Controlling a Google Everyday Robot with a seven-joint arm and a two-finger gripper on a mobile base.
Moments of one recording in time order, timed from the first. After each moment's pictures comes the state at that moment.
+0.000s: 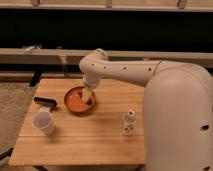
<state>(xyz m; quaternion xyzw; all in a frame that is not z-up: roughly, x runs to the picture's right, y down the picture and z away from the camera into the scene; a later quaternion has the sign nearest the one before) -0.085 0.014 0.814 -0.26 -0.02 0.24 0.93</state>
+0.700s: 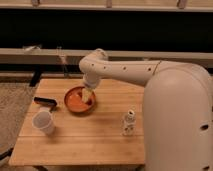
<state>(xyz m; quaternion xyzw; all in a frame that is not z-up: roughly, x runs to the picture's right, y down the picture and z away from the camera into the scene) -0.086 0.013 0.816 -0.26 -0.02 0.24 0.94</state>
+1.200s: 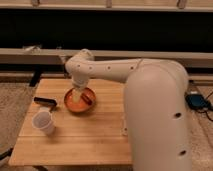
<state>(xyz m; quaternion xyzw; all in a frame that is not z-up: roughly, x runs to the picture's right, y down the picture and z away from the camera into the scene) -0.168 0.013 0.829 -0.26 -0.04 0.17 0.95</state>
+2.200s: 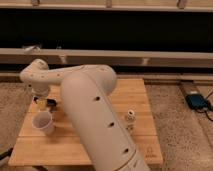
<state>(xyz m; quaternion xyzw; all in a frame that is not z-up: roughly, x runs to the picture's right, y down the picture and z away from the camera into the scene) -0.368 0.070 0.865 -0.30 -0.08 0.03 0.95</state>
